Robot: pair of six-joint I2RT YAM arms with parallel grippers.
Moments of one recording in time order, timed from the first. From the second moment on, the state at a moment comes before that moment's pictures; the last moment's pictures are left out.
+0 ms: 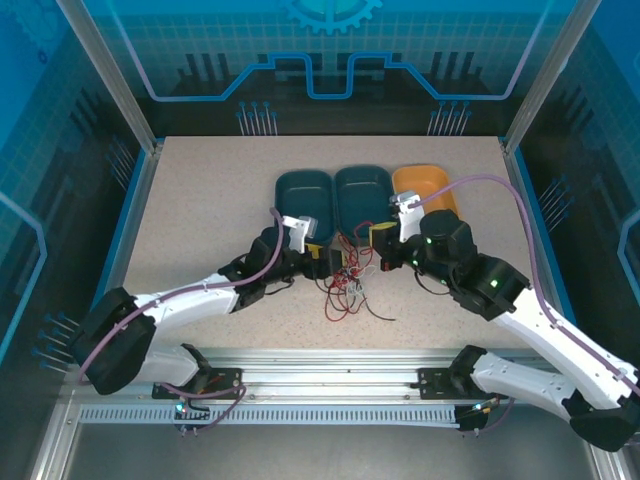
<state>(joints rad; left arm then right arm) -0.70 1.35 0.63 0.31 0.23 -0.63 0.77 0.89 1.04 -0.56 0.08 0.32</state>
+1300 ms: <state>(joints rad) -0.84 1.64 0.71 0.42 0.26 -0.54 0.77 0.87 1.15 -0.58 0.18 0.23</state>
